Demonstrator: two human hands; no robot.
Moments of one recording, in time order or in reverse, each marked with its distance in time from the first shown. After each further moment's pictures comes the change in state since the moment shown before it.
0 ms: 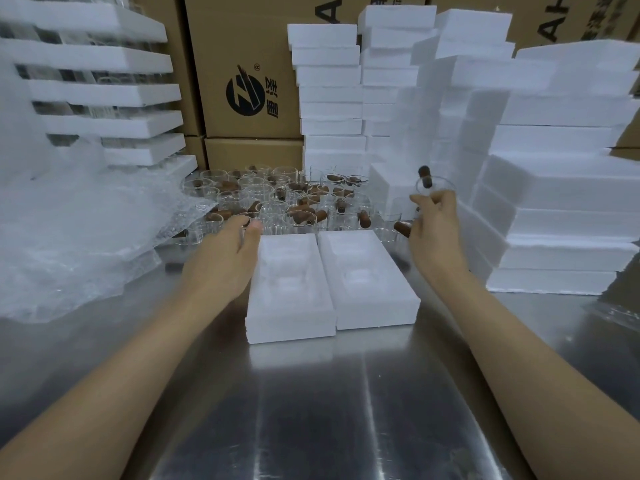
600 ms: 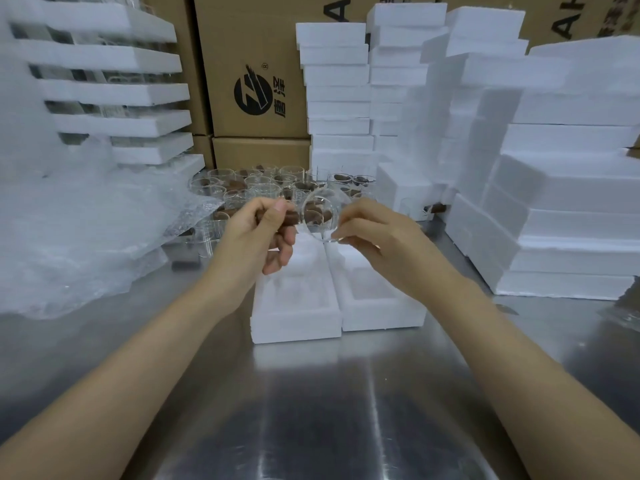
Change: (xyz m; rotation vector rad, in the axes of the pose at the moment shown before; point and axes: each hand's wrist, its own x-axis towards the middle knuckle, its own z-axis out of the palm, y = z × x) left_hand -0.007 0.037 -0.004 -1.098 -0.132 -0.012; right_hand -0.027 -0.070 -0.012 0.087 -0.193 -0.874
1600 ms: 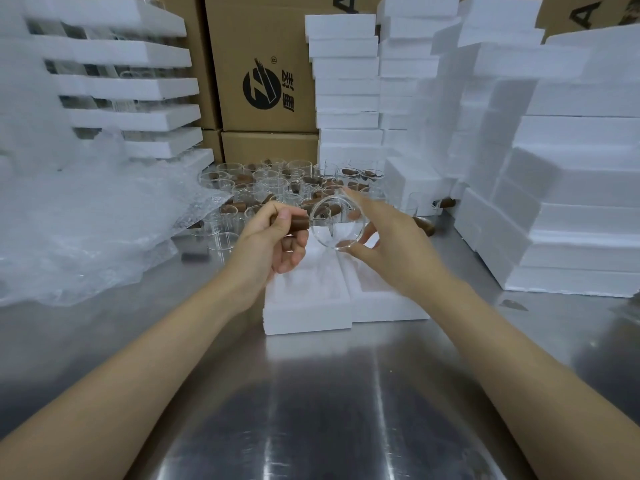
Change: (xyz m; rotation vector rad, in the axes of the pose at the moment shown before) left_hand -0.004 -0.010 0.002 -0.092 -0.062 -0.106; right_hand -0.007 0.005 0.018 0.033 -0.197 0.526
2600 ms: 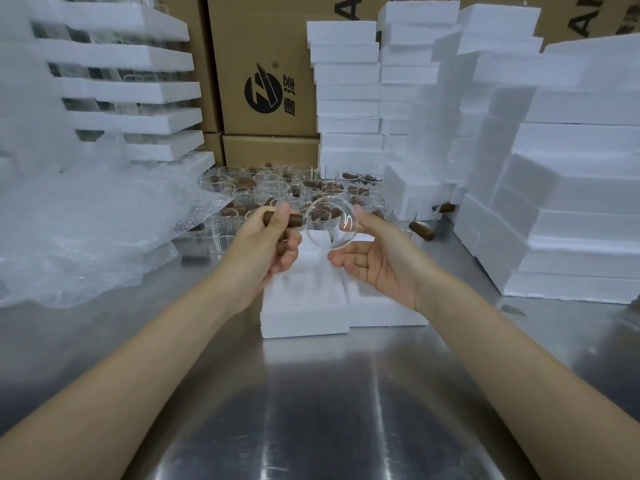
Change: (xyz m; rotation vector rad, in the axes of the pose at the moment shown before) left_hand 0.004 0.002 -0.003 0.041 0.059 -0.038; right_hand 0.003 -0.020 -0.003 1.425 -0.243 0.672
